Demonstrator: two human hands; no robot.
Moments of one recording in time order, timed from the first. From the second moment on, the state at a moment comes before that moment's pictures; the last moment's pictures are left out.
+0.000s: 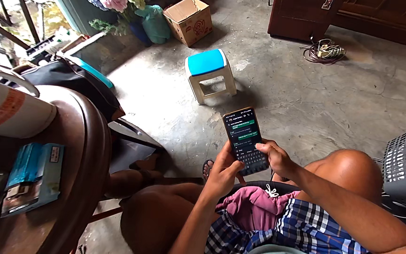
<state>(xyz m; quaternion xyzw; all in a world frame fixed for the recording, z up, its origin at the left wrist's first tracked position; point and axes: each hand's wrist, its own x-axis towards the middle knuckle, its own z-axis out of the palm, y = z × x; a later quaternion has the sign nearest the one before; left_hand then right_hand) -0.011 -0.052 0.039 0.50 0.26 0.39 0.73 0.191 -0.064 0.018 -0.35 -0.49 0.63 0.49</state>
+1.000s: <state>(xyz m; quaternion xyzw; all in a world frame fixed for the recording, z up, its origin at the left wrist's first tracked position) -0.011 -0.052 0.040 0.50 0.28 0.40 0.71 0.201 -0.060 0.019 -0.28 -0.59 0.63 0.41</state>
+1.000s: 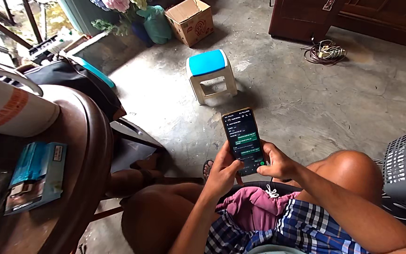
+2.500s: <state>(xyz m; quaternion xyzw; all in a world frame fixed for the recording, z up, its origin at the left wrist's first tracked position) -0.012 -0.053 0.060 0.52 0.28 0.36 0.72 0.183 -0.042 0.019 -0.47 -0.59 0.49 0.44</state>
